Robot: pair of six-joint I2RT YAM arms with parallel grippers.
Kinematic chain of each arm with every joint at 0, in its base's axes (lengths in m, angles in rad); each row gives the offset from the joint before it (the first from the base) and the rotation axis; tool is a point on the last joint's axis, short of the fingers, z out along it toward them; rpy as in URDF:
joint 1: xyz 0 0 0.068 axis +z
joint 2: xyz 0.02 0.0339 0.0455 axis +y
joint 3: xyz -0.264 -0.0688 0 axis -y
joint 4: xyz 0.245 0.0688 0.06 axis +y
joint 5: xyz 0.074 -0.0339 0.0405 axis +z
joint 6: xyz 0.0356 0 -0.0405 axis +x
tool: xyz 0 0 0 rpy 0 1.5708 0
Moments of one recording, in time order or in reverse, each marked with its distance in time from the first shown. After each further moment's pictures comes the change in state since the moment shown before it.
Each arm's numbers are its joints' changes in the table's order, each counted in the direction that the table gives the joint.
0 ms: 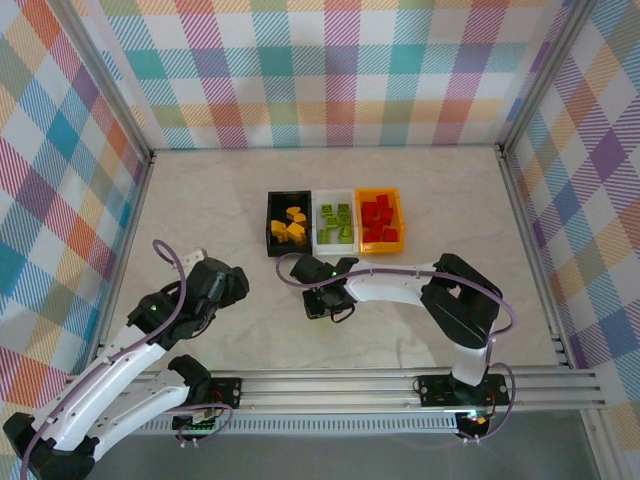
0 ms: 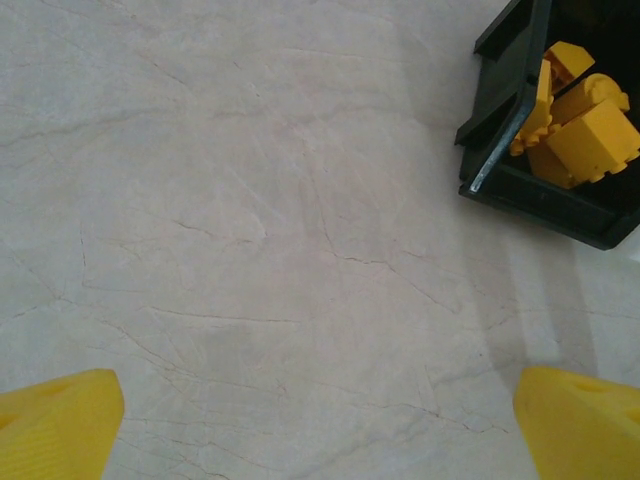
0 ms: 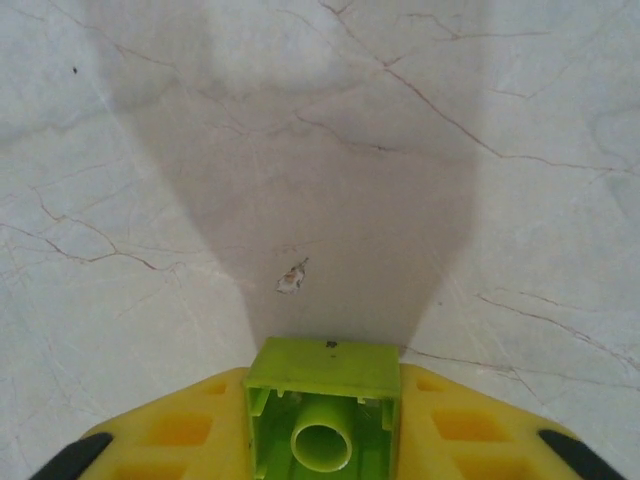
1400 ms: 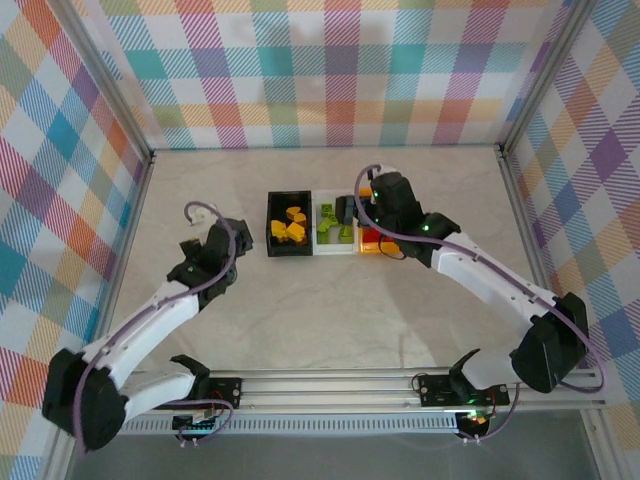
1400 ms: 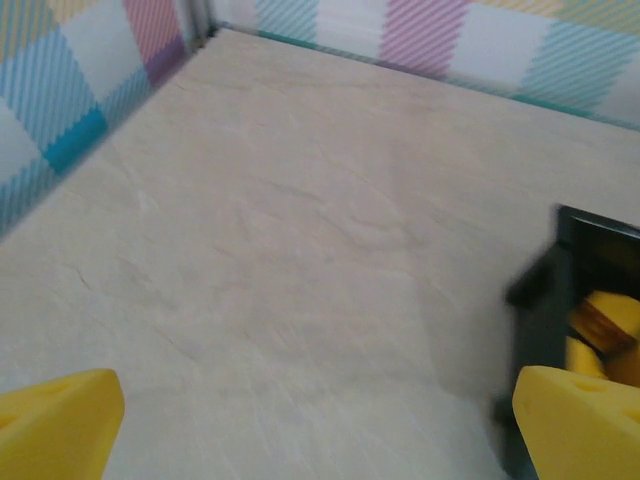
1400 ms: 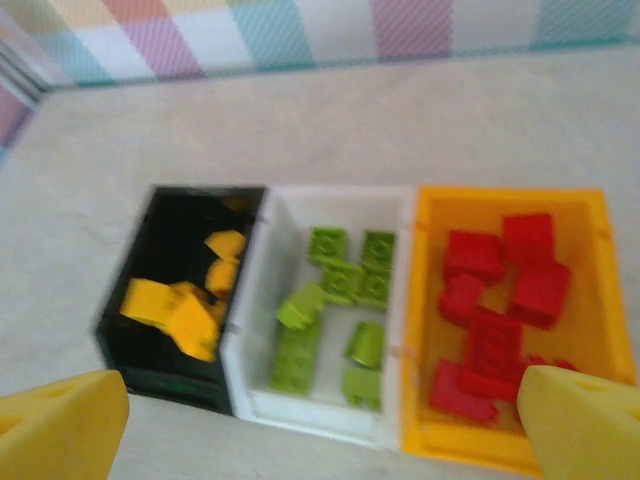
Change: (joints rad) left arm 0.199 0.396 0.003 -0.693 0.250 0.390; right arm -0.390 -0.472 0.000 -0.193 -0.210 -0.294
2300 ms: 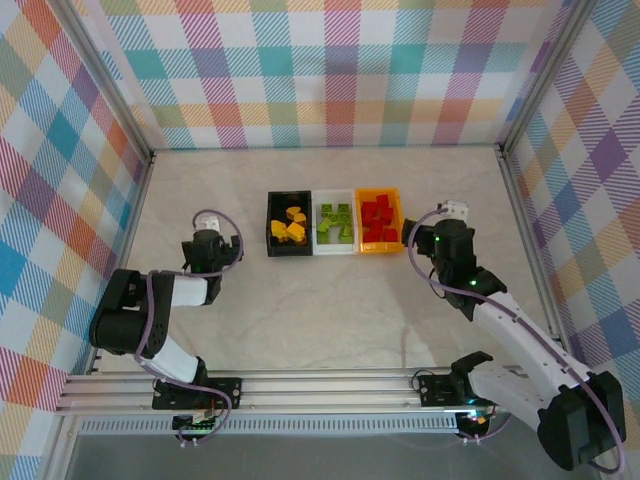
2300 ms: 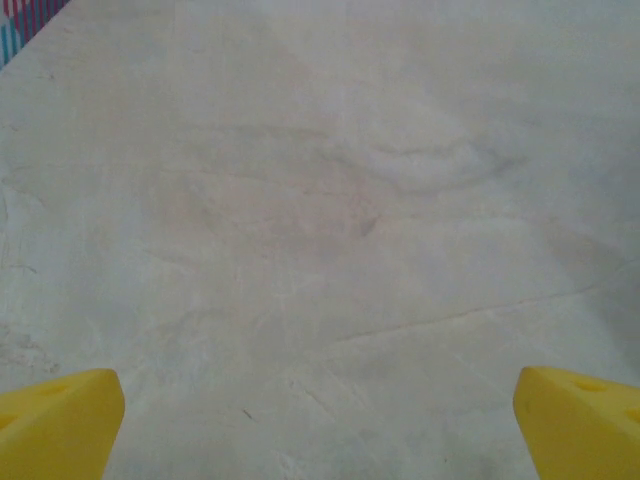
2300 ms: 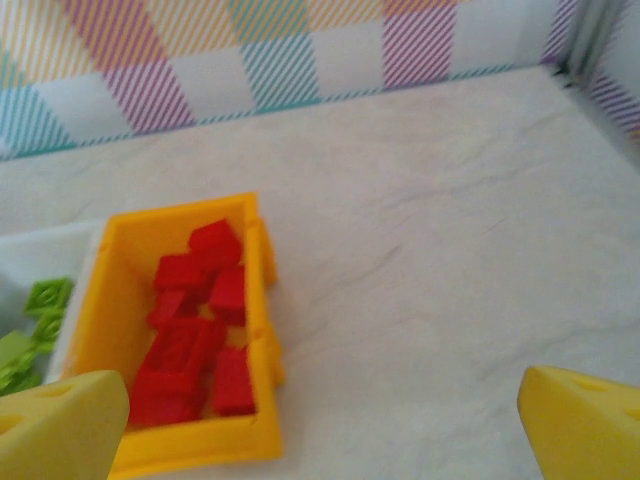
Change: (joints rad) left arm 0.325 0.445 -0.312 -0.906 -0.441 0.409; right arm -0.282 -0.414 -0.539 -0.303 -0.162 -0.145
